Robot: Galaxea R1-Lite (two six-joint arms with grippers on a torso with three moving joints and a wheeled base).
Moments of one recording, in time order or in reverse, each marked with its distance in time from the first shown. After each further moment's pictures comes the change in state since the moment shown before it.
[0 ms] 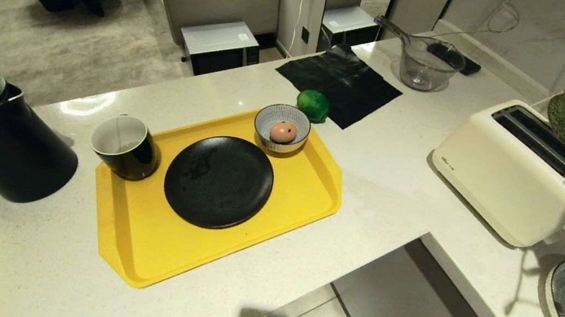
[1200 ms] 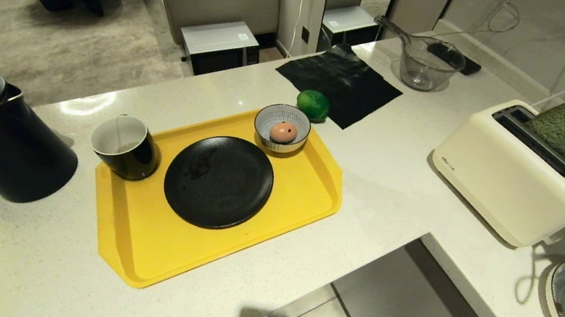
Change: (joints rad) left arm -0.001 0.000 0.000 0.000 0.000 0.000; right arm -0.057 0.168 -0.018 -0.051 0.086 -0.162
